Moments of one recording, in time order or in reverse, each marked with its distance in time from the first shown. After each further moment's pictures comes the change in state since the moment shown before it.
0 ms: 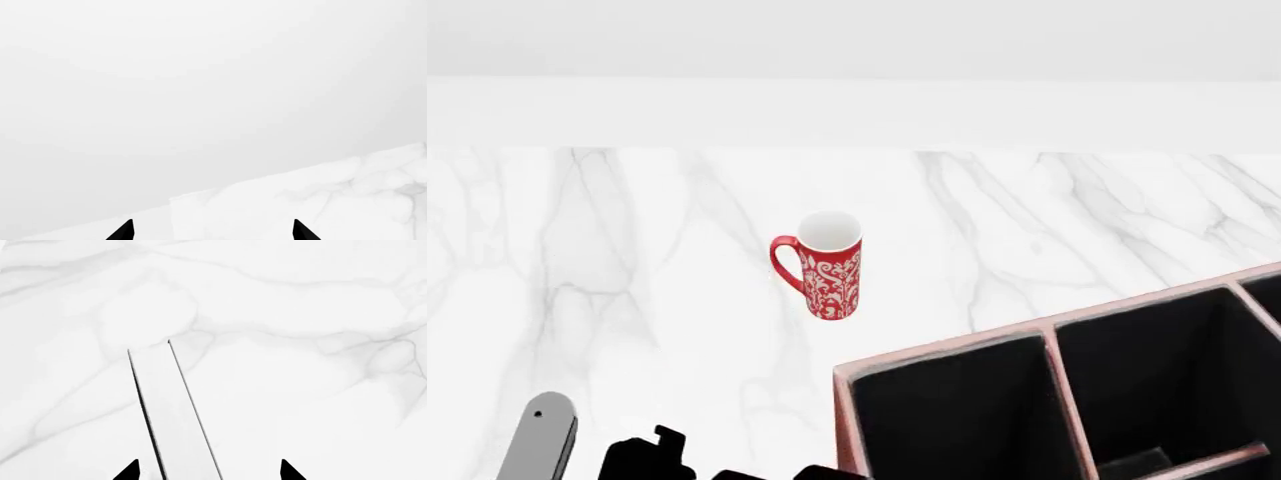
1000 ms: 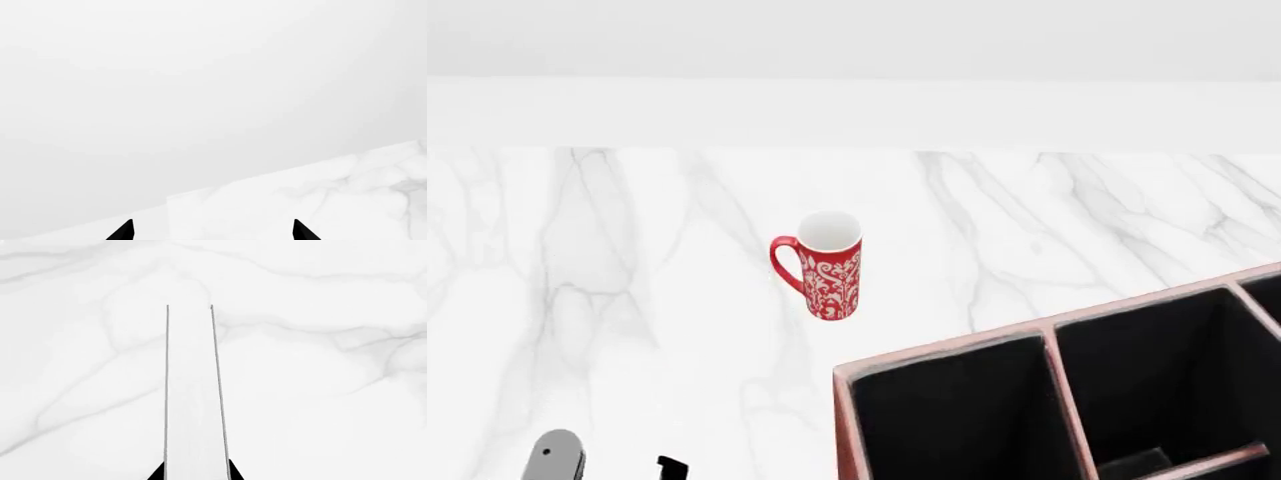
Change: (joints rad) left arm 0.005 -0.009 0.028 -0.014 0.007 0.016 -0.010; right arm -0.043 0.022 -0.077 0.034 -0.029 -0.107 0.007
